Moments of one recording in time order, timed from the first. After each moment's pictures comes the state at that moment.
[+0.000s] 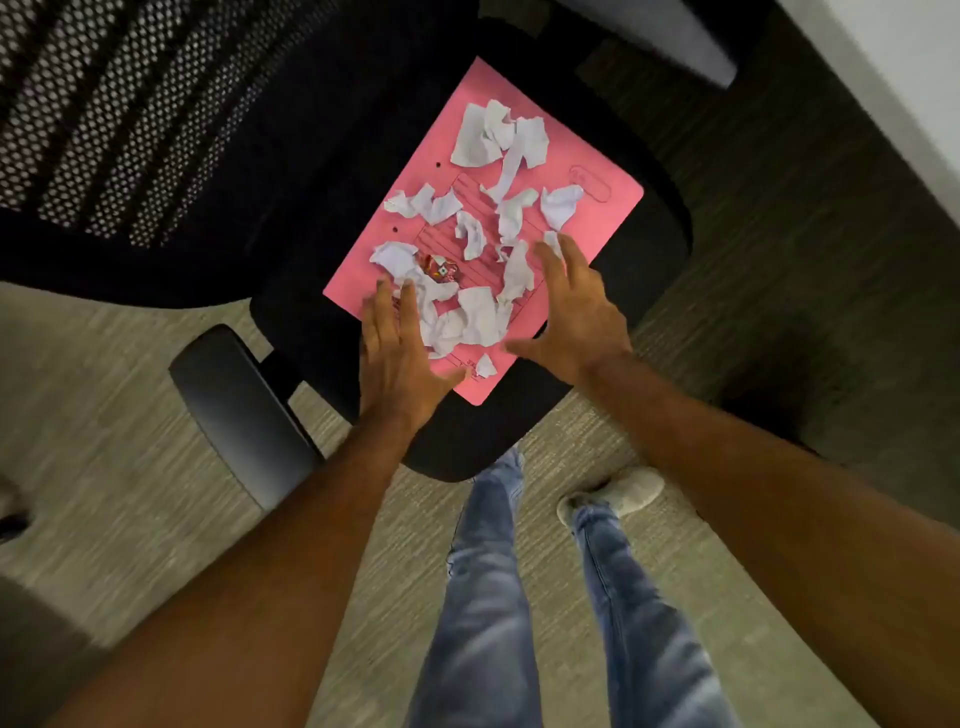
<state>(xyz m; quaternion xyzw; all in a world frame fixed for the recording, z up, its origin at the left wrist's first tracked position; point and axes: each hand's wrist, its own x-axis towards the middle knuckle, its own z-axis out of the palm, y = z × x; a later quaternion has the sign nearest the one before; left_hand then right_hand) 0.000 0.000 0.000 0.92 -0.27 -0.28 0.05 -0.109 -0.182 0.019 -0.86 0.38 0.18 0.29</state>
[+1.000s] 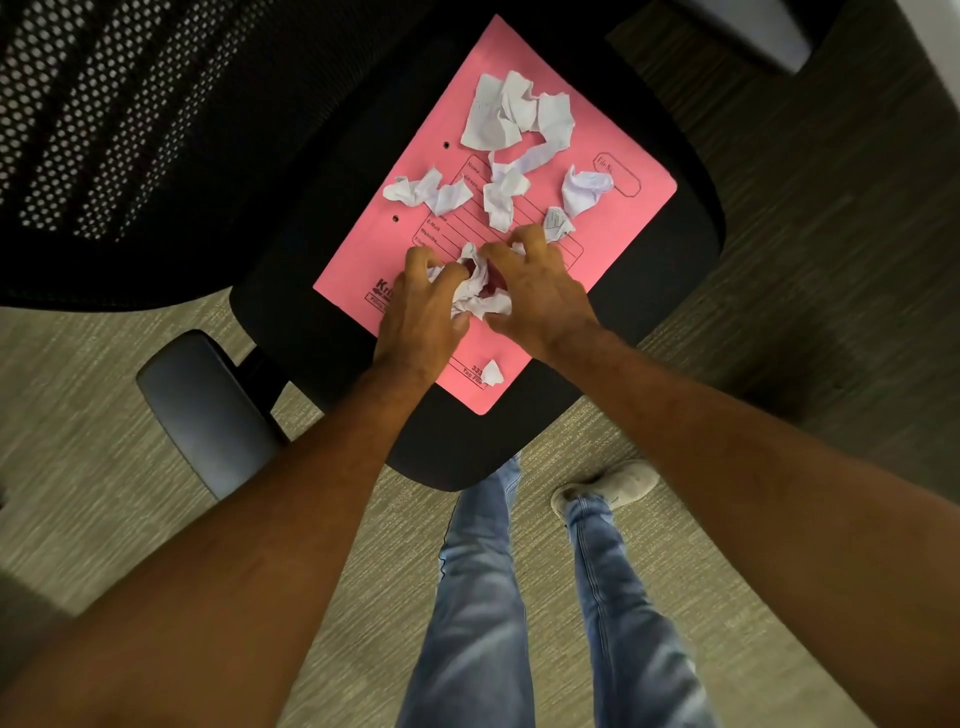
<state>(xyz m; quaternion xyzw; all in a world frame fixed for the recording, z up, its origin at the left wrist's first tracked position) 0.037 -0.047 -0.034 0.88 -0.35 -0.29 0.10 -0.052 -0.181 -0.022 -0.89 0.28 0.19 0.31</state>
